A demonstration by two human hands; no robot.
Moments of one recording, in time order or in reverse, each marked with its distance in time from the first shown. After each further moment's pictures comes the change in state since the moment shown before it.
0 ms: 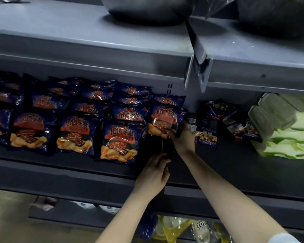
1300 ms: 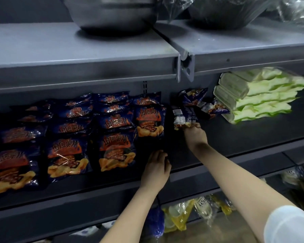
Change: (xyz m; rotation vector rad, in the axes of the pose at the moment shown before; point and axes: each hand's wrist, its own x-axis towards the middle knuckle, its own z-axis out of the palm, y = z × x) left_hand -0.001 -0.001 -0.017 -0.137 -0.182 0.054; right_hand -0.044 0.010 -0.058 -1.030 -0.039 0.039
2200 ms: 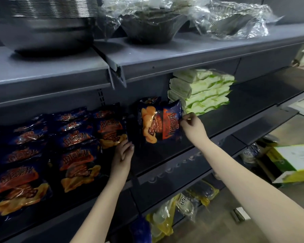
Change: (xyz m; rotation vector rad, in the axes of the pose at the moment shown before) left_hand 0.019 0.036 -0.042 -0.966 -0.030 -0.188; right_hand -0.090 0.084 -0.079 1.204 0.353 0.404
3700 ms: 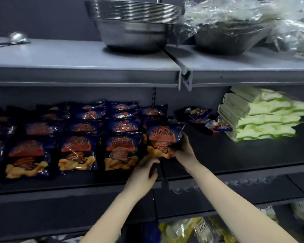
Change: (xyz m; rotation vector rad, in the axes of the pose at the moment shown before) left_hand -0.033 -0.037 -0.049 0.781 0.103 0.353; right_hand -0.021 0.012 0.145 0.165 -0.499 0.015
